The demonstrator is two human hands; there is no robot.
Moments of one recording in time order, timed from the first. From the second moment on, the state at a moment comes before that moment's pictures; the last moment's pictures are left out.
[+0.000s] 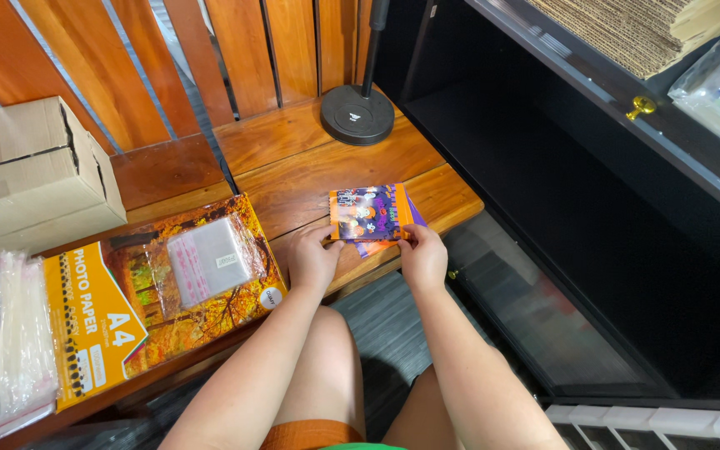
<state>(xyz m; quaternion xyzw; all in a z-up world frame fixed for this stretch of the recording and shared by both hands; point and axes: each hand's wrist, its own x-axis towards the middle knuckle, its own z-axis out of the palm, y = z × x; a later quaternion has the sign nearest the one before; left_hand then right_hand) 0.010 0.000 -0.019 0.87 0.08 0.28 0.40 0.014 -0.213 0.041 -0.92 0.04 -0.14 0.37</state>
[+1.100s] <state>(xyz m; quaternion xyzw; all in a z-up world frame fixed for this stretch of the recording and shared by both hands) 0.008 -0.005 -0.009 0.86 0.09 0.29 0.41 0.025 -0.224 0.033 -0.90 0.00 -0.22 0.38</state>
